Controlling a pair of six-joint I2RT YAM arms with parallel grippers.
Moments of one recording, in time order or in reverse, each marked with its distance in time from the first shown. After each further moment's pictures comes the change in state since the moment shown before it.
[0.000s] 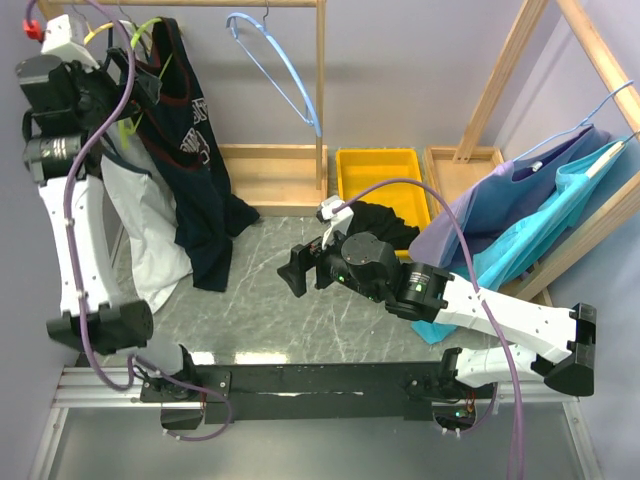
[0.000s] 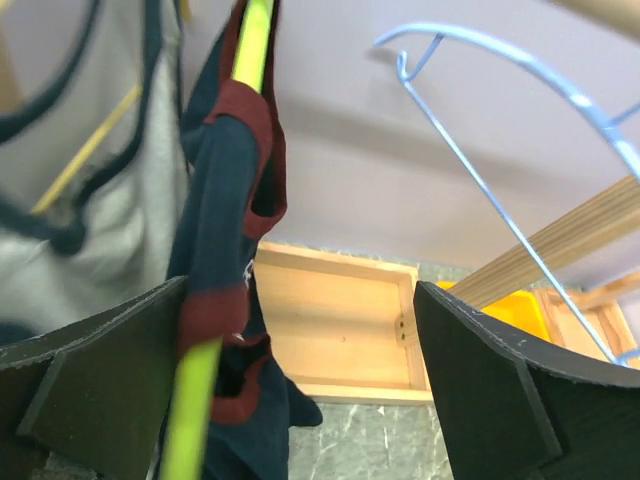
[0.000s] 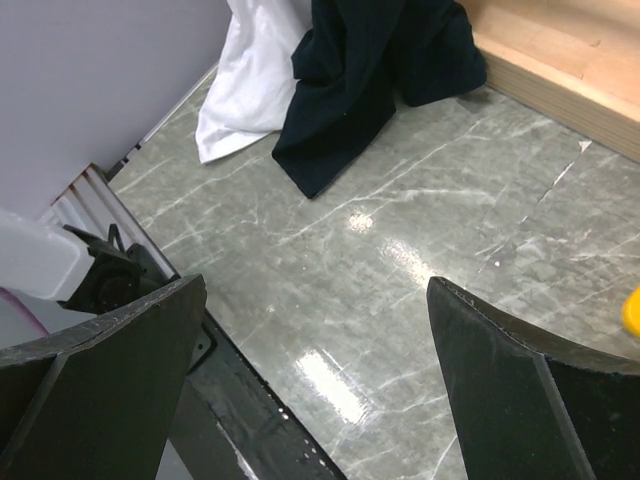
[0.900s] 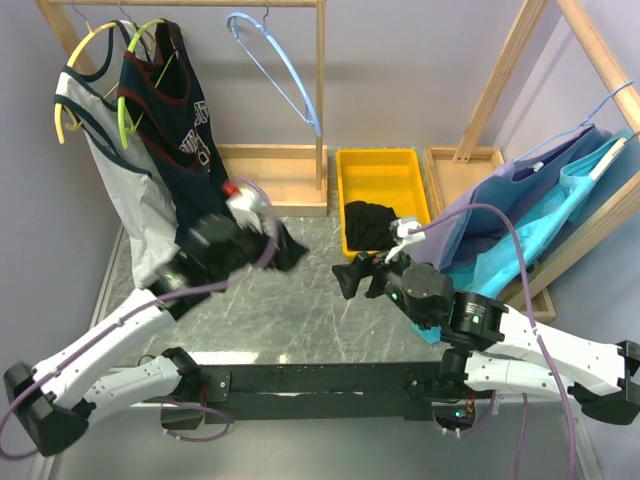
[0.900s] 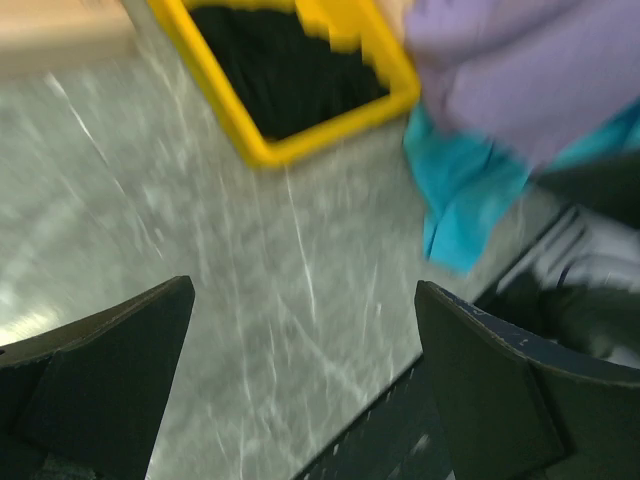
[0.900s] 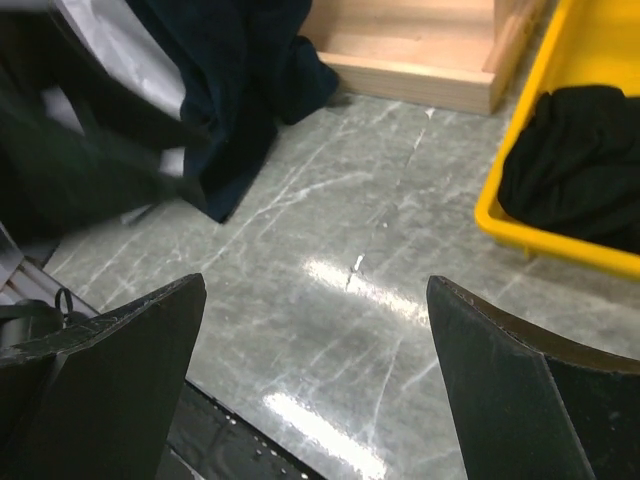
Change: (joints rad) left arm -0.930 -0.638 -1.165 0.360 -0.268 -0.184; right arm 0.002 -0.378 -0.277 -0.057 0.292 0.109
